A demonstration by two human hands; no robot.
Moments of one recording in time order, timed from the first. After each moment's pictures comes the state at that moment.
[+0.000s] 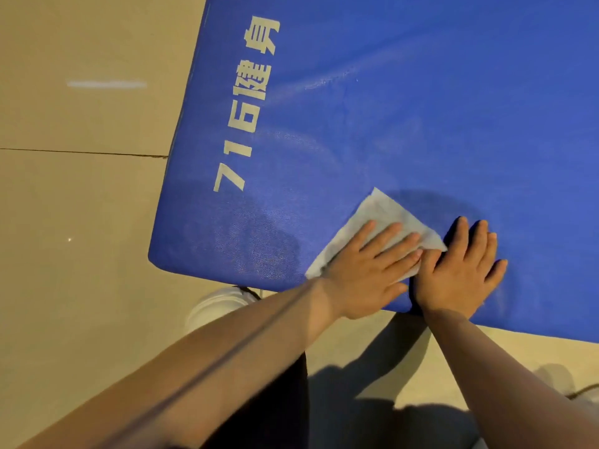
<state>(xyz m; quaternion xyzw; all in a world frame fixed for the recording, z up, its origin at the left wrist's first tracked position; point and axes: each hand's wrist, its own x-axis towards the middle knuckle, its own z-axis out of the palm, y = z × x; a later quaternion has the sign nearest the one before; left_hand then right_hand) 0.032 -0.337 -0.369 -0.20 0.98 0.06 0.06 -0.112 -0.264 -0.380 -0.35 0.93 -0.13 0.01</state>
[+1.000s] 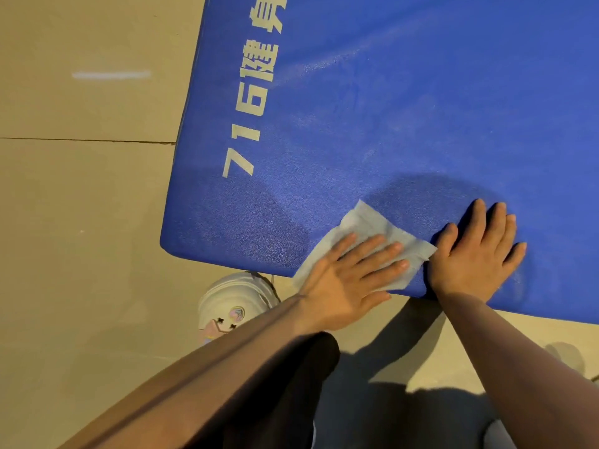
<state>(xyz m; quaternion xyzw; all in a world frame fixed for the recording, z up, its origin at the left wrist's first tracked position) 0.085 -0.309 -0.381 -0.21 0.96 0.15 -0.06 -0.113 -0.266 -0.380 -0.35 0.93 -0.13 0.03</state>
